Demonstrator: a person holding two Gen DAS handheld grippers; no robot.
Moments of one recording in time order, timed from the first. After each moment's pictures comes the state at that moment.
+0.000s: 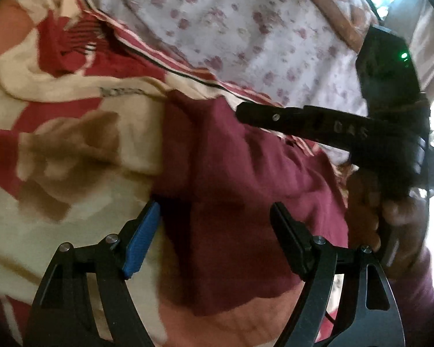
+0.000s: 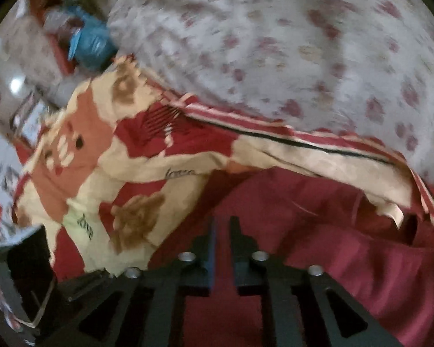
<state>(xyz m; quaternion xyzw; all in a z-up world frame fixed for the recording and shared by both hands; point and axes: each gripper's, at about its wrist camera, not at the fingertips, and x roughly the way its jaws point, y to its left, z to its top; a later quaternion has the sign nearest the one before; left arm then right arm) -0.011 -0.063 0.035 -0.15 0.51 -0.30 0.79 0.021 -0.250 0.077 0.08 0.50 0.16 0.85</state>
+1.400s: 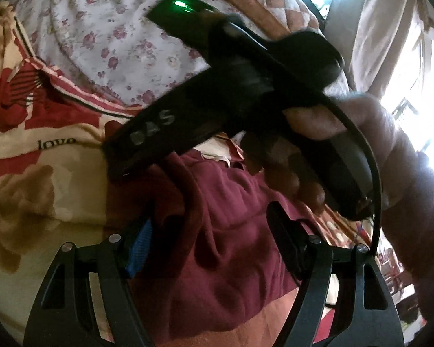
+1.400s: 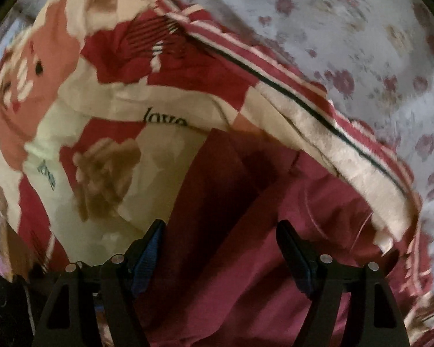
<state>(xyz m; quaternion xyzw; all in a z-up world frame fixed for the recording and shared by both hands) -0.024 -0.095 0.065 -0.15 0.40 -0.42 0.80 0.087 -0.207 0.050 -0.08 0.68 0.17 0.71</state>
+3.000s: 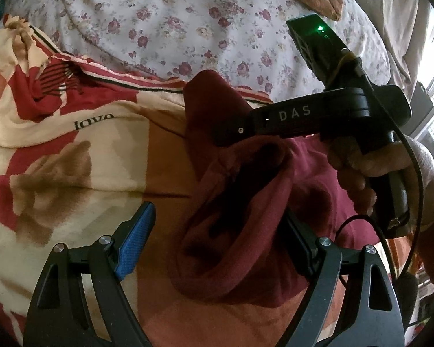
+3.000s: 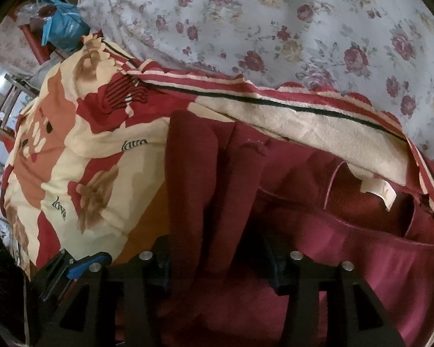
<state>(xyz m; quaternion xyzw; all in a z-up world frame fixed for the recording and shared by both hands) -0.040 -0.106 0.045 -0.04 0.45 -0.33 0.83 0.034 -0.299 0.043 0.10 0.58 0.14 0.80</state>
